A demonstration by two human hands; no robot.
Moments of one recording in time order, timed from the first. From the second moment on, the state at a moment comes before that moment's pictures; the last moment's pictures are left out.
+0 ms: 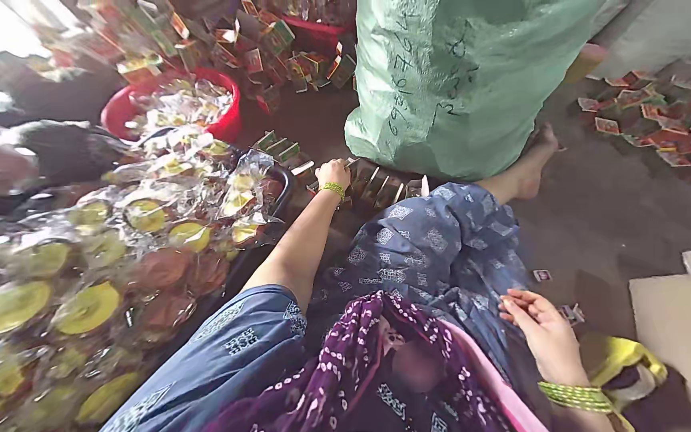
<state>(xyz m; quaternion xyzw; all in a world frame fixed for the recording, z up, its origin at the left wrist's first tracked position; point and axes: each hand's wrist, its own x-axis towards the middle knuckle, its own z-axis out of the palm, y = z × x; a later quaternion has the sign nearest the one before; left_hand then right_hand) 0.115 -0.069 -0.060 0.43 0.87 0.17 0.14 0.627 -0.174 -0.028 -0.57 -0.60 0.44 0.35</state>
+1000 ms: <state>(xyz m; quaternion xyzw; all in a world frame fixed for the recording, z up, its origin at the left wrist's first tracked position) 0.381 -0.147 0.007 0.45 0.30 0.43 0.73 0.607 -0.200 -0.001 -0.29 -0.44 0.72 0.46</state>
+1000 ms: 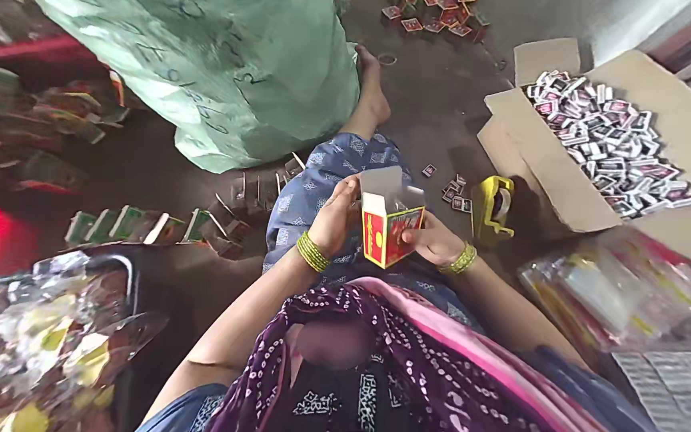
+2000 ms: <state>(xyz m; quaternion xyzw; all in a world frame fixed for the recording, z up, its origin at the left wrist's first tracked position) 0.400 -0.148 -0.052 0.68 0.32 0.37 0.55 0.732 -0.128 -0.098 -0.83 -0.52 0.19 0.12</state>
